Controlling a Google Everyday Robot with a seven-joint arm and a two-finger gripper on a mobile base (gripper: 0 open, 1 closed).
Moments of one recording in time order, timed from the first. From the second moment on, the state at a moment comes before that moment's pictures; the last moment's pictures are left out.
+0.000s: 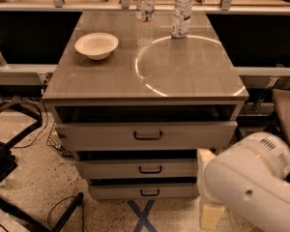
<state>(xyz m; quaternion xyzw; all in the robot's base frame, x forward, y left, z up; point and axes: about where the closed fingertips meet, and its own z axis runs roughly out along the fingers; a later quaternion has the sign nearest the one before) 0.373 -0.160 0.686 -0.66 0.73 -0.10 0.12</state>
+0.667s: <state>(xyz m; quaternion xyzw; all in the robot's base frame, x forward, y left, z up) 0.360 -0.179 0.525 -0.67 0.74 -0.06 0.06</state>
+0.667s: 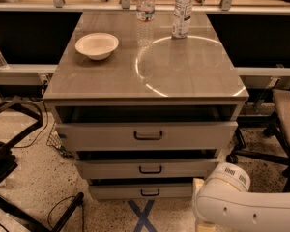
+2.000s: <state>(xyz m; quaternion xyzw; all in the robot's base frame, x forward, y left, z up) 0.377 -0.175 0.445 -0.69 0.72 -0.05 0.08</state>
